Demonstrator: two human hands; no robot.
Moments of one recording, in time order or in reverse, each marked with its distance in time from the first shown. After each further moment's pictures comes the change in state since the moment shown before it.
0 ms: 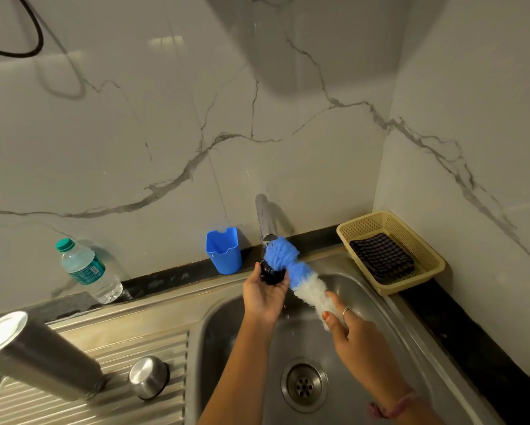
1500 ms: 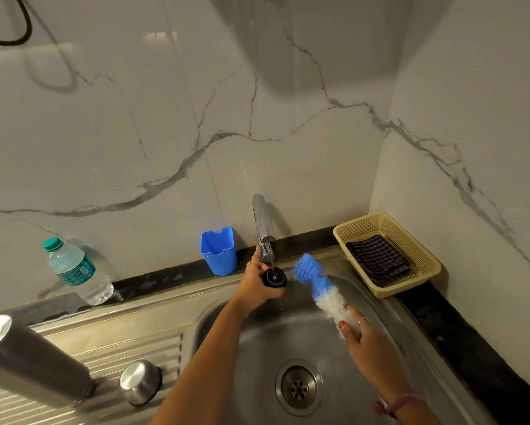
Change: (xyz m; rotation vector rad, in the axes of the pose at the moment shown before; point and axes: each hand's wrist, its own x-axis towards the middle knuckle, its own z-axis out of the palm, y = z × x) left_hand 0.039 0.040 -0.019 1.572 -0.206 0.184; right_hand 0.008 0.046 0.008 -0.038 -0.024 0.252
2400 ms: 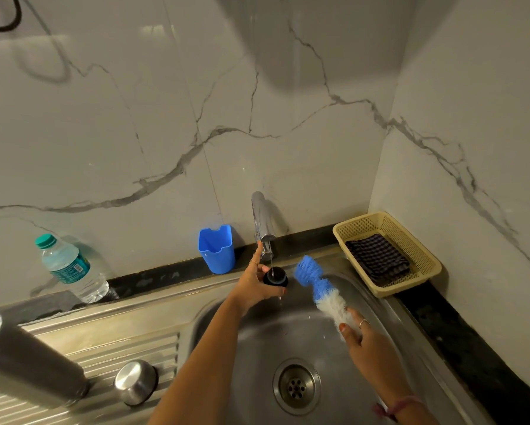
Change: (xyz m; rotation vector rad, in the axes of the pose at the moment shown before) left_hand 0.004 0.003 -0.003 -0.065 -0.074 -0.040; right_hand 0.002 0.004 0.003 -0.016 -0.017 0.026
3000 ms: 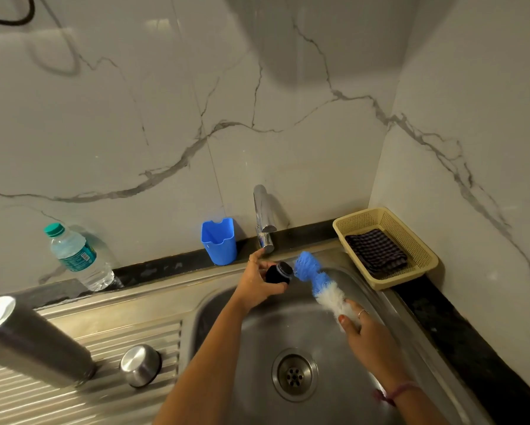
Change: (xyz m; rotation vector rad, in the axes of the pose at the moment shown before) left_hand -0.015 -0.014 0.012 0.041 0.107 0.050; right_hand -0.005 -0.005 -0.011 -0.016 -0.049 0.005
